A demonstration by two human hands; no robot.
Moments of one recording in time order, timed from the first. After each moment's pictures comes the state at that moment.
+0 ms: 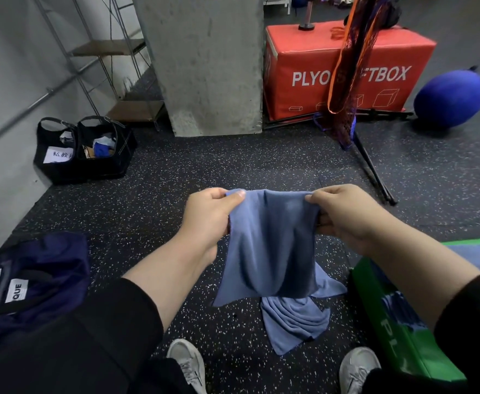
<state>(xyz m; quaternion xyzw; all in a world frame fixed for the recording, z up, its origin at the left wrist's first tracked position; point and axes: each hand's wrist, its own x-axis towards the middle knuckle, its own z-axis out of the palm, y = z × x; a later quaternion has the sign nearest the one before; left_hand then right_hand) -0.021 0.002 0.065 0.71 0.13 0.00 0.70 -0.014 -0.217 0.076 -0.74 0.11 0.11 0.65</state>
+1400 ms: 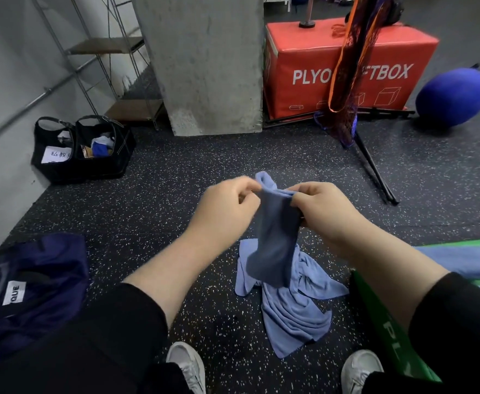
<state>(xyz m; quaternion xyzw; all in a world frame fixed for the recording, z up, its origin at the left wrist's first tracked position) -0.014 -0.004 0.085 0.91 -0.08 0.05 0.39 -0.003 -0.185 0.067 -0.79 0.06 0.07 0.61</state>
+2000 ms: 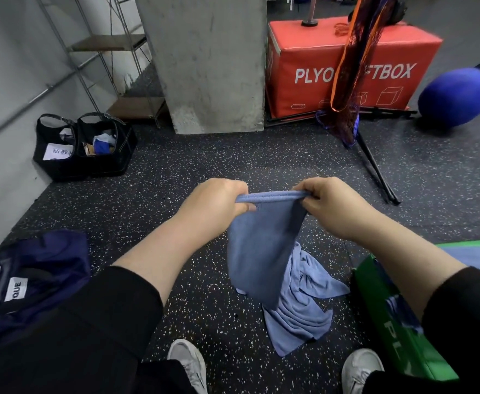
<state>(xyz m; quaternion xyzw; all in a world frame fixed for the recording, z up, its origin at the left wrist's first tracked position) 0.002 0.021 0.091 0.97 -0.14 -0.01 0.18 0.003 -0.208 0.077 -0.94 -0.08 0.02 0.34</state>
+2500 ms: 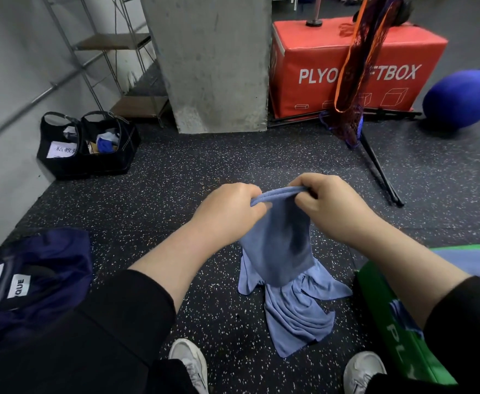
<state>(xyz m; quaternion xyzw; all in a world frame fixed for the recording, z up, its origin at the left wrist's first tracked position) -0.003 0.006 0.087 0.97 -0.11 -0.03 0.23 -0.006 -0.191 0.087 -0.92 -0.10 -0.03 0.38</state>
